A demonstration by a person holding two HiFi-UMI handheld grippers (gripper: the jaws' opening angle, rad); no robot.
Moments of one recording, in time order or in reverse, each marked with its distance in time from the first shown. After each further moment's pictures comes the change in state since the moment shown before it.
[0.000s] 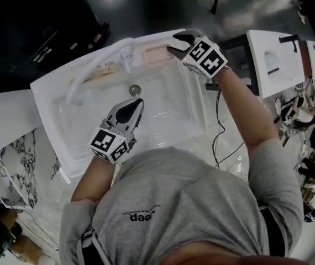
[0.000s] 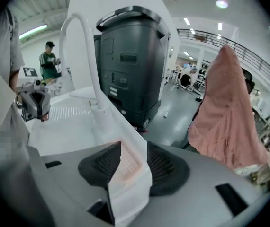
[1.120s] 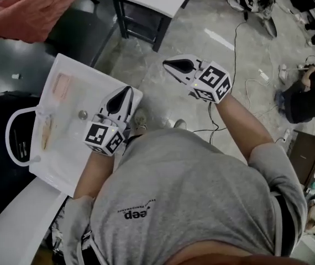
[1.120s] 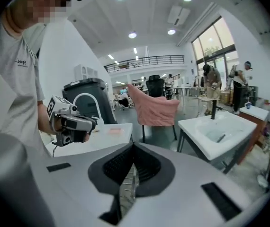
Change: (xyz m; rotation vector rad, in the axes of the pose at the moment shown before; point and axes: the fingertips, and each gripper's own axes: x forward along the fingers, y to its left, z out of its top) left arm 0.117 -0.275 -0.055 0.240 0.271 -0.569; right arm -0.336 0.175 -0.248 0.717 -0.407 -0.484
